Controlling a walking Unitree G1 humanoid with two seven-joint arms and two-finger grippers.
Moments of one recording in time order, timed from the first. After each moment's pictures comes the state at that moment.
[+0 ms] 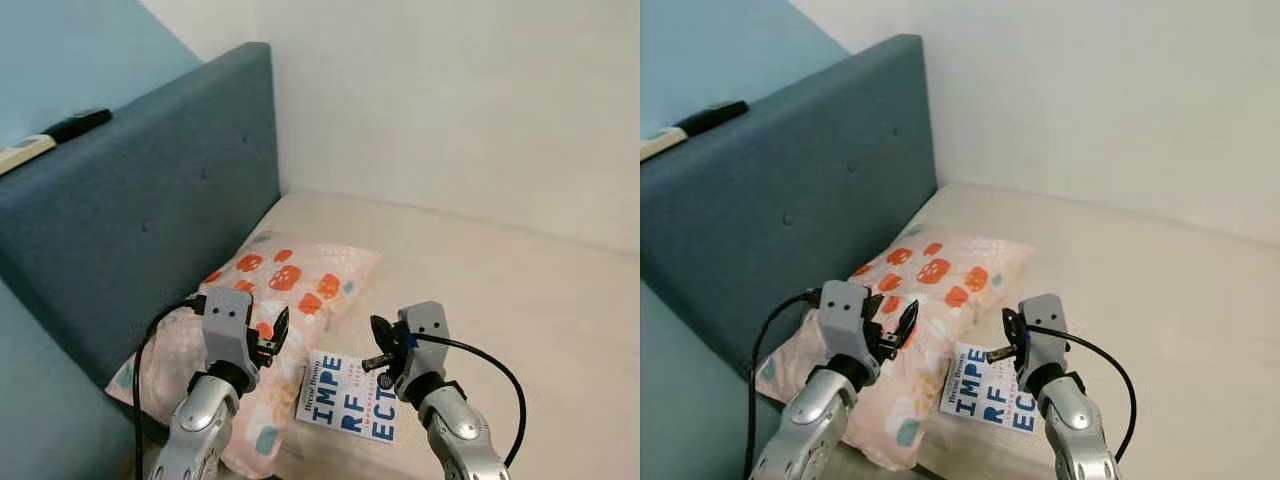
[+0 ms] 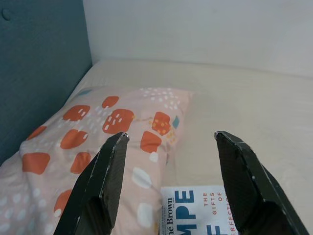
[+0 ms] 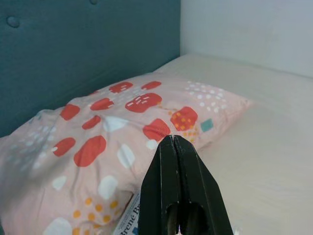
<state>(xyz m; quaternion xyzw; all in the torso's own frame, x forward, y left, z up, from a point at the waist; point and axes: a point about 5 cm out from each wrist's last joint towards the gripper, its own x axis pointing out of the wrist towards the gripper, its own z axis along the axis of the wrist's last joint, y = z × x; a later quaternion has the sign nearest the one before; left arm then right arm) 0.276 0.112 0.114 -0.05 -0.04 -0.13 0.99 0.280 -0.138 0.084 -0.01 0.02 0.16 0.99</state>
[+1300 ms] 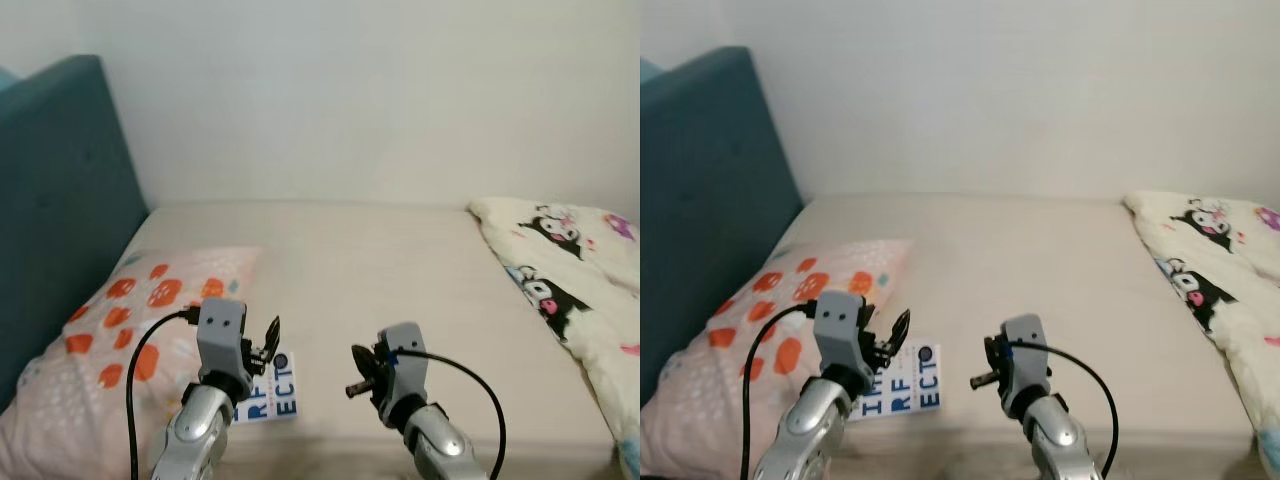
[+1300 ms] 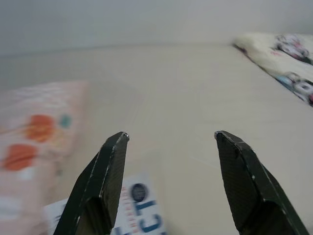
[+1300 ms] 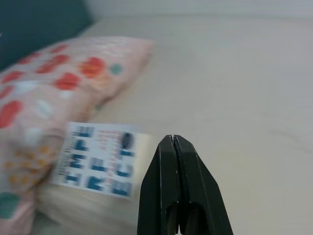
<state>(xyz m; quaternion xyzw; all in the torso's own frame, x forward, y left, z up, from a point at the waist) 0.273 0.118 0.099 -0.05 -0.01 -0.11 0.99 0.269 -0.124 0.060 0.01 0.10 0.19 0.98</state>
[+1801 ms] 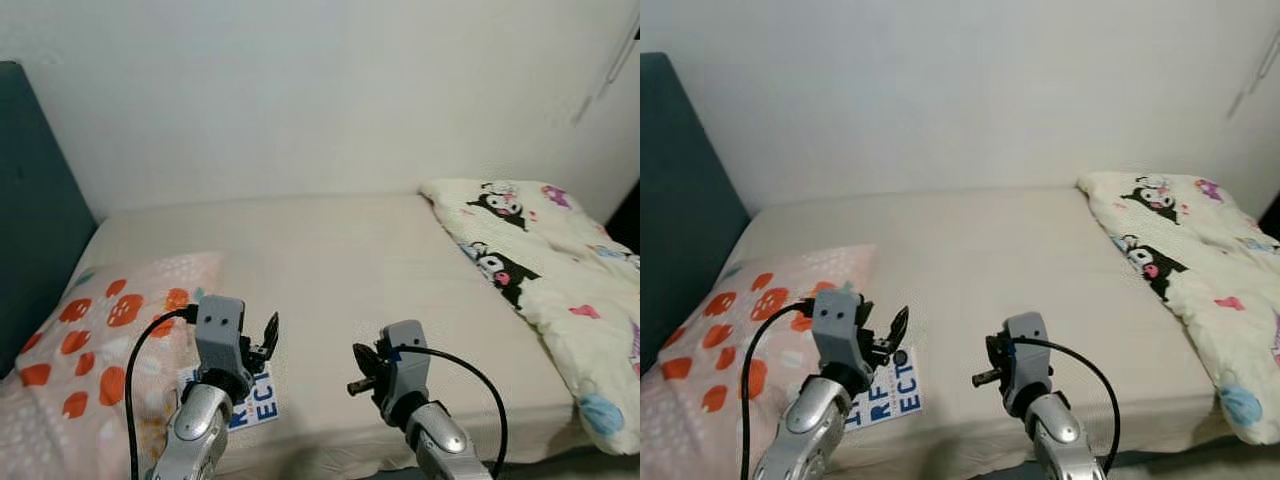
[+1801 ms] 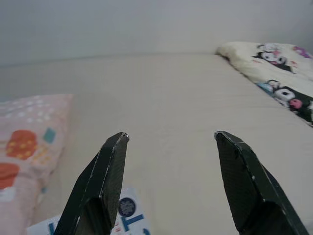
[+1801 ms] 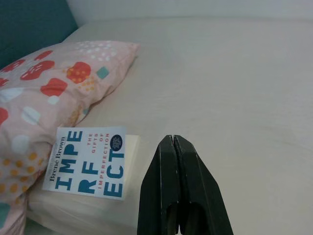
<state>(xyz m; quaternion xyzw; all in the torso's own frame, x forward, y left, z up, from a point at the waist) 0.273 0.120 0.104 -0.05 -0.03 -0.10 0.99 0.271 -0.125 0.061 0.01 0.10 0.19 0.98</state>
